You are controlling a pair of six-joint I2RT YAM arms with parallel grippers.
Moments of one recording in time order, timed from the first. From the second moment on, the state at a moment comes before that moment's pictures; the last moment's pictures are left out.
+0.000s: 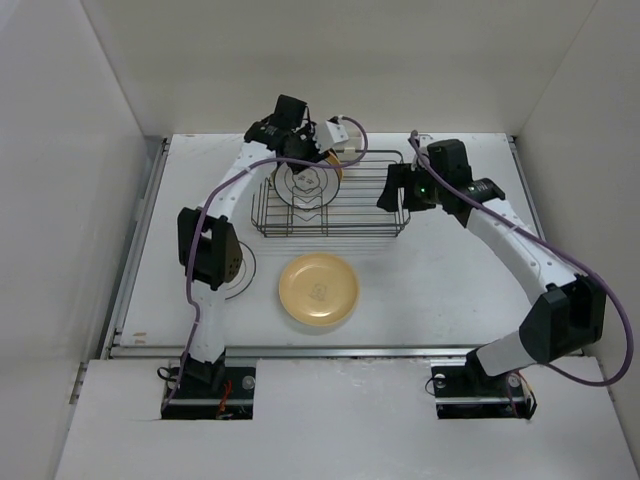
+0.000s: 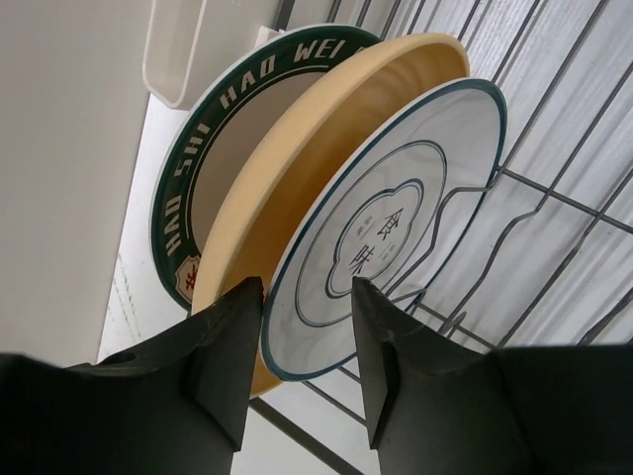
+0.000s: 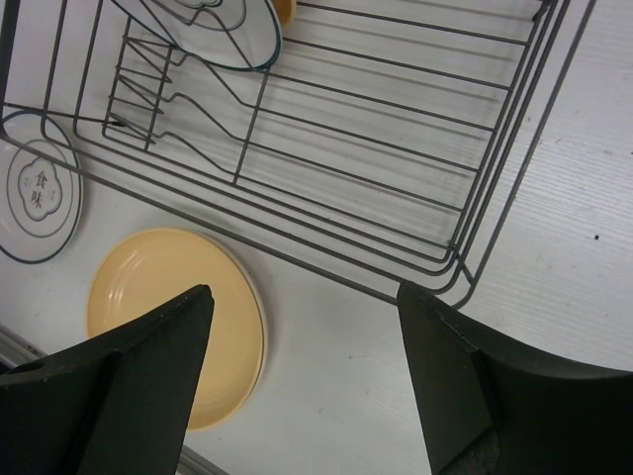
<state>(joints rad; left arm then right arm) -0.40 2.11 2.10 -0.80 0.16 0.81 0.36 1.47 1.32 -0.53 -0.22 0.27</state>
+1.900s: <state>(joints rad) -0.25 1.83 2.18 -1.02 0.09 0.48 0.34 1.49 1.32 -0.51 -0.36 0.24</state>
